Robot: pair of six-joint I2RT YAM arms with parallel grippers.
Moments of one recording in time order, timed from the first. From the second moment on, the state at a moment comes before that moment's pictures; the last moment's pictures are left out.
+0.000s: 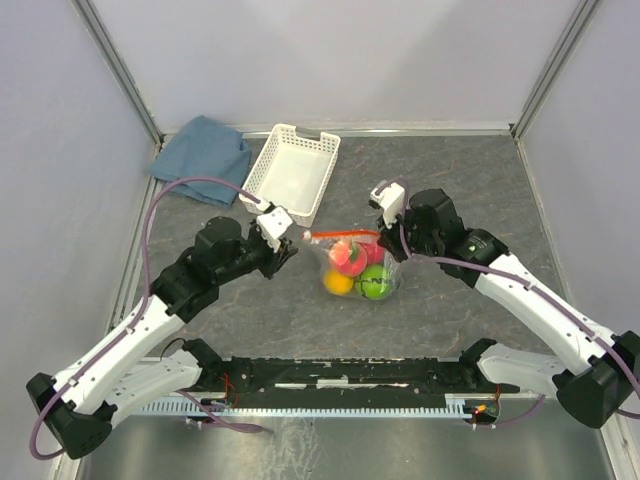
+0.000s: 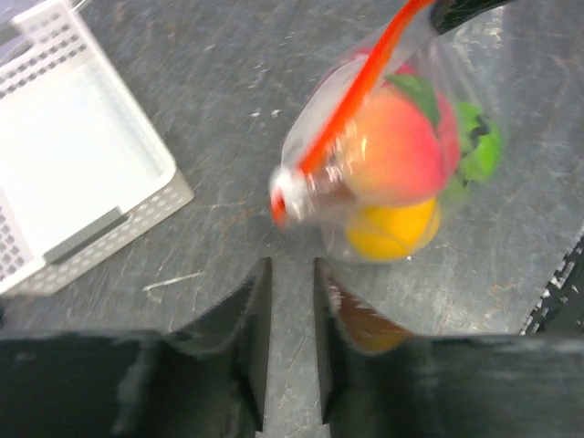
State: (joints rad) left arm -0.70 0.84 0.86 -0.39 0.18 0.17; right arm 0.65 1.10 1.02 -0.52 -0.16 -0.14
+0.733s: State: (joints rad) left arm -0.48 0.49 0.73 -0.28 -0.27 -0.05; right arm 0.60 1.10 0.97 -0.45 0.47 -0.21
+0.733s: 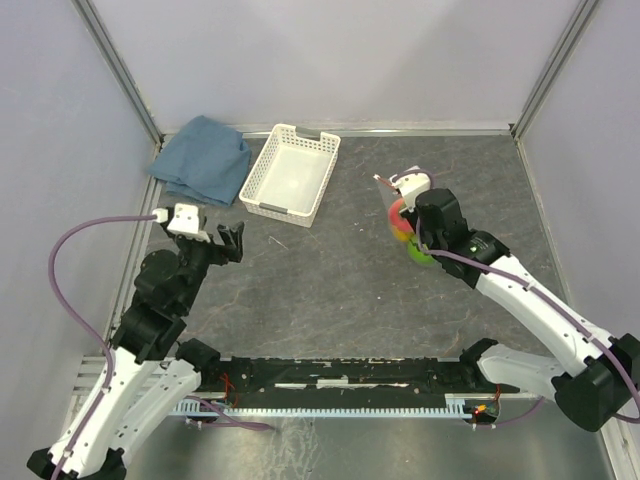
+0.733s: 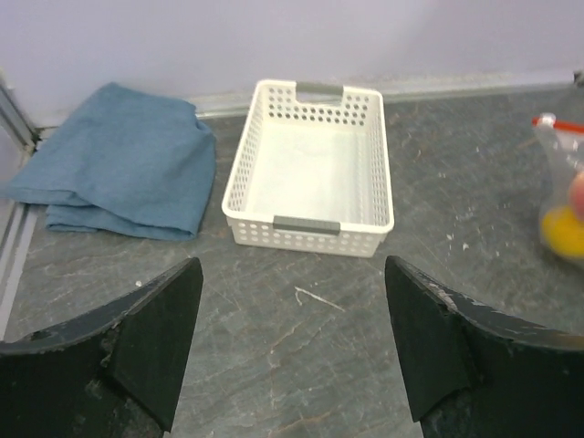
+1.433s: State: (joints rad) left arm -0.47 0.07 0.57 -0.18 -0.46 -0.16; right arm 0.61 1.04 0.77 -0.36 -0.02 0.07
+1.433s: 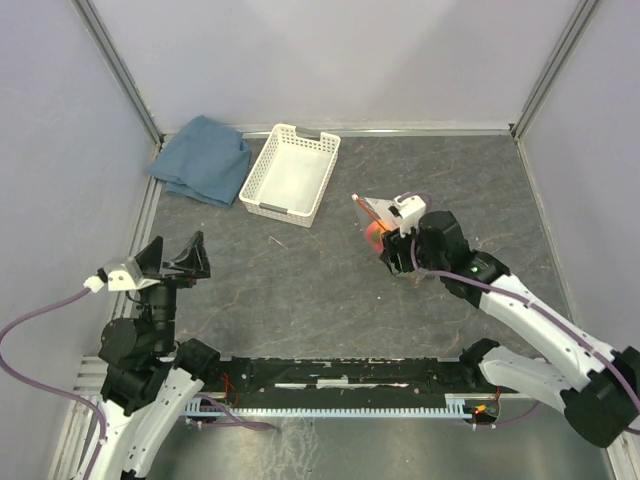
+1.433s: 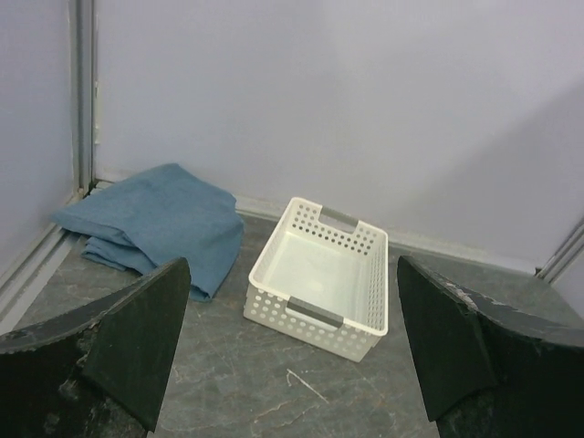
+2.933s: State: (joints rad) left arm -0.47 0.01 0.61 -0.26 -0.43 -0.19; right arm 0.61 0.18 0.40 -0.36 0.72 0.19
